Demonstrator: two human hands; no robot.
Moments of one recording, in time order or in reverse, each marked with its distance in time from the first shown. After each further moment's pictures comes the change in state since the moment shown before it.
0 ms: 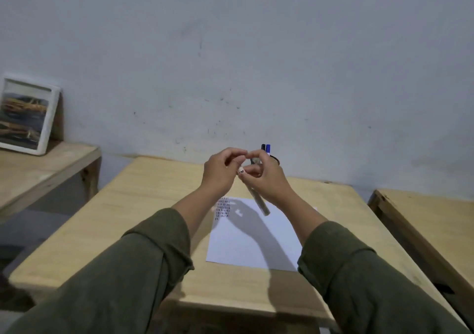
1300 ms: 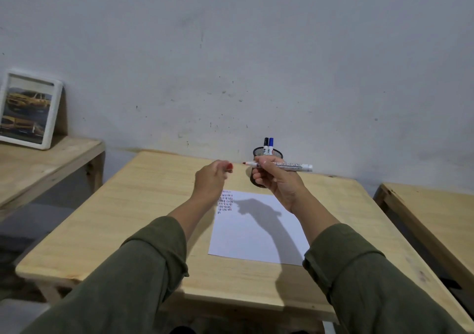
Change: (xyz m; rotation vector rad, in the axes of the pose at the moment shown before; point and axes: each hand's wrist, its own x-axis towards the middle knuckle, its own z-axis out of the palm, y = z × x) left_hand -0.017 -0.034 -0.006 0.120 0.070 -0.138; right_hand -0.010 0.018 -0.011 0.758 -0.038 0.156
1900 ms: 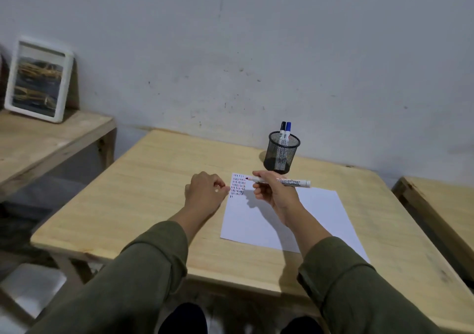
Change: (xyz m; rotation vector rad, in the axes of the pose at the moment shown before) left_hand -0.015 -0.079 -0.011 0.538 -0.049 -0.086; right_hand -0.005 0.070 0.007 -0.100 0.161 0.179
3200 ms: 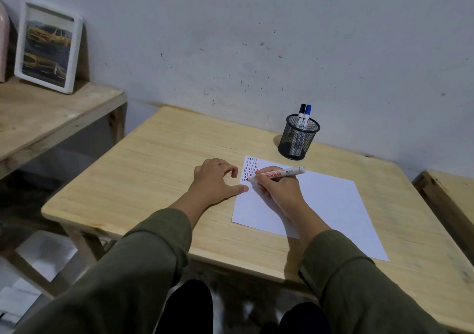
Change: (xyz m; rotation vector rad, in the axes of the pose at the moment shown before) left_hand -0.010 -0.019 -0.005 0.068 -0.175 0.159; right_hand 0.002 0.031 0.007 -0.418 0.051 -0.065
